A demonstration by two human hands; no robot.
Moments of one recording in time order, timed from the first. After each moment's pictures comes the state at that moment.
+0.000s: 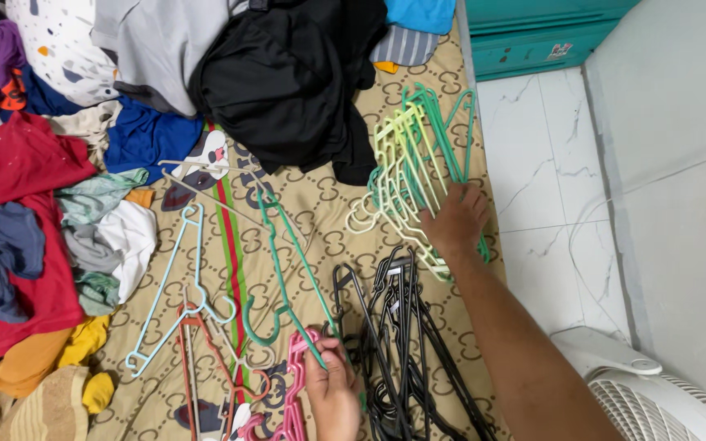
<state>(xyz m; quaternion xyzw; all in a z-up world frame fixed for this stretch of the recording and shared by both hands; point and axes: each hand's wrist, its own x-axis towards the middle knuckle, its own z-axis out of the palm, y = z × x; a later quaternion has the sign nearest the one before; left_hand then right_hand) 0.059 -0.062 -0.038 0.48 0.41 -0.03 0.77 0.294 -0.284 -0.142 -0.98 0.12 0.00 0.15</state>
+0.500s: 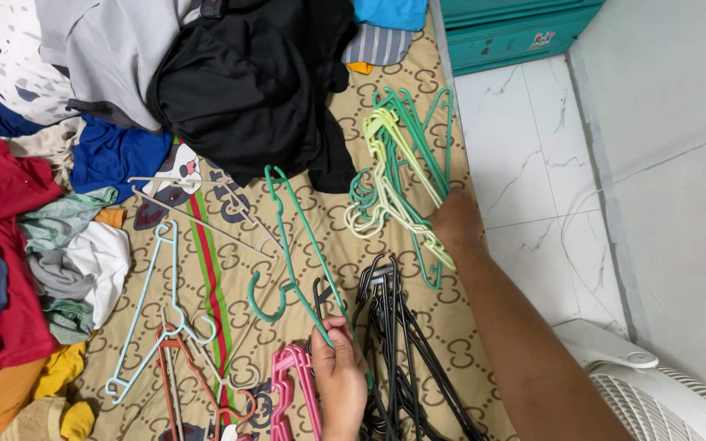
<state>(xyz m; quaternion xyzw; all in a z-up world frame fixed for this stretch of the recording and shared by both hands) 0.115 -0.100 -0.034 0.54 0.35 -0.06 0.76 0.323 -0.334 -0.161 -0.95 0.21 0.15 0.19</state>
